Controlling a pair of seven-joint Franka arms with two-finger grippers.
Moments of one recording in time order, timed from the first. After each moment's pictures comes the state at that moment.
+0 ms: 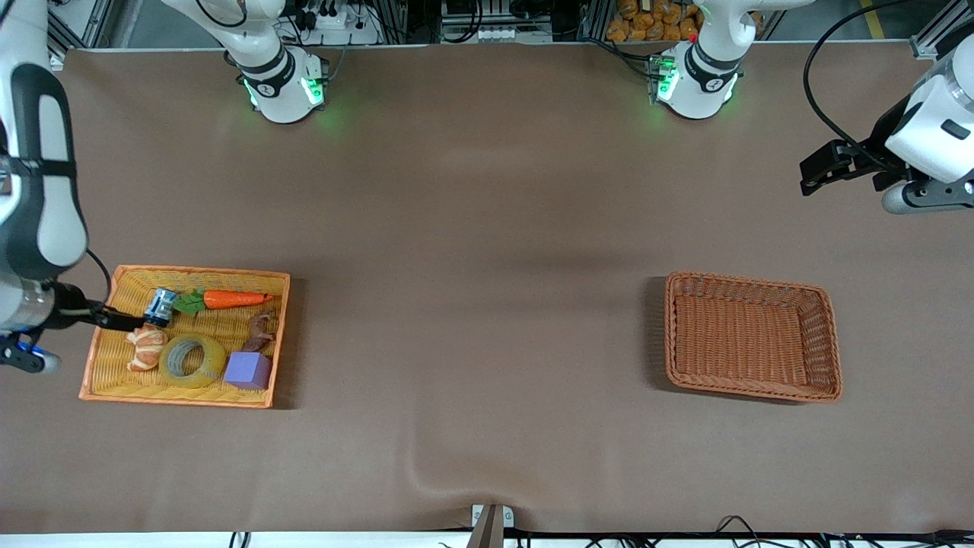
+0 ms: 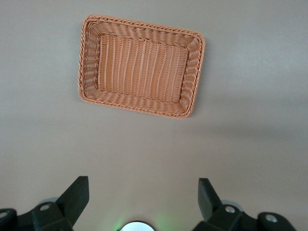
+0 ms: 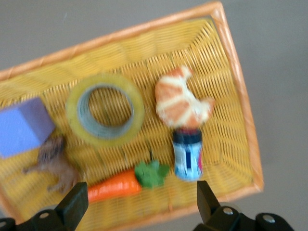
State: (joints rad) left arm 0.00 0.05 -0.15 -1.44 0.04 1.42 -0.19; right arm -0.17 0.52 -0.06 -1.55 0.02 1.96 0.11
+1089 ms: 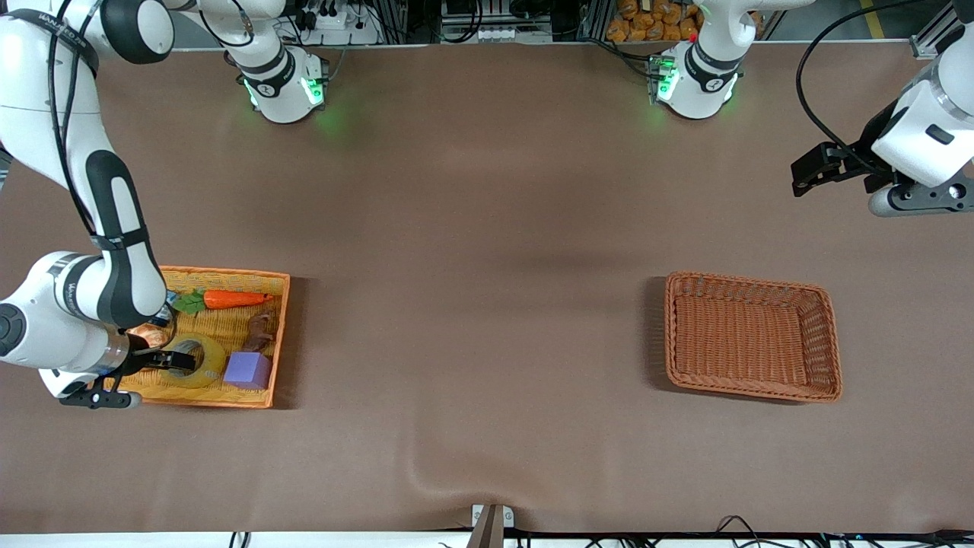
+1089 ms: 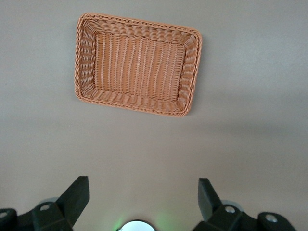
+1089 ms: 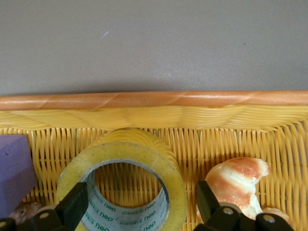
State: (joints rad) left arm -0.01 0.05 -0.16 -1.45 0.04 1.42 -0.19; right arm -0.14 0.74 -0.05 -1.49 0.05 2.21 -0.15
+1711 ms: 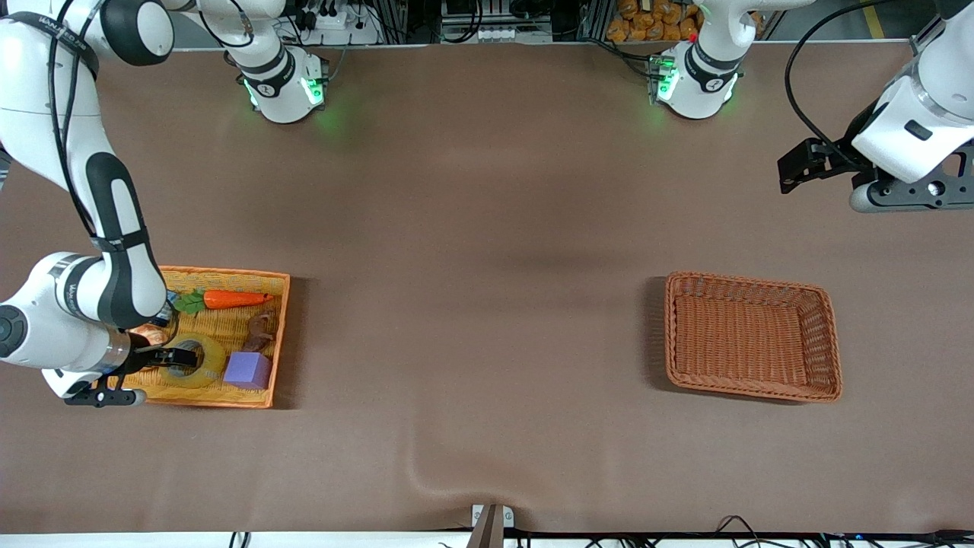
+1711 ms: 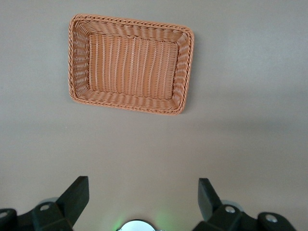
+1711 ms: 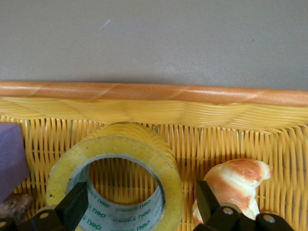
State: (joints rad) left arm -0.01 0.05 -0.18 -1.45 0.04 1.42 -0.19; right arm -0.14 0.75 -0.05 -1.50 0.05 2.20 -0.21
